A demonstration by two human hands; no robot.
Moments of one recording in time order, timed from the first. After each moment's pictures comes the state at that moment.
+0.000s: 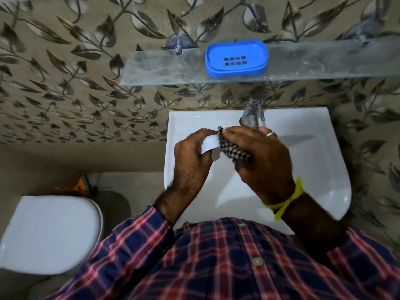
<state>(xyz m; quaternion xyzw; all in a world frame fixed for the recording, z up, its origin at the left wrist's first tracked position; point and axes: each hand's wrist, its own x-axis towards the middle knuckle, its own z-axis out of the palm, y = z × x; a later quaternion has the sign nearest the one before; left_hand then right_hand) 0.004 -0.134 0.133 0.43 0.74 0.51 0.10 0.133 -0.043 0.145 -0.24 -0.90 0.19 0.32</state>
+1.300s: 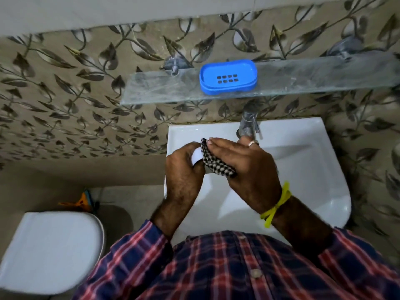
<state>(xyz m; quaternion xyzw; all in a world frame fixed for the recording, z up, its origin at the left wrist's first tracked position) -0.003 -0.135 0.134 0.38 0.79 0.48 0.10 0.127 -0.044 0.156 -0.16 -0.93 0.15 0.31</state>
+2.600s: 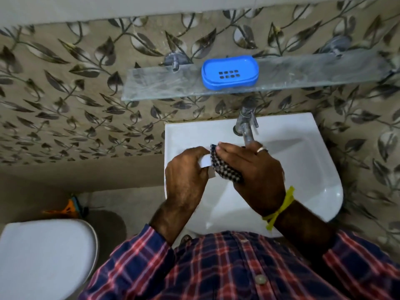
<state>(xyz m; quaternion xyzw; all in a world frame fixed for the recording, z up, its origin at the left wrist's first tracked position) -0.001 -0.158 0.147 0.45 0.82 0.35 0.07 0.133 -0.068 0.141 -0.19 -0.93 0.05 0.32</state>
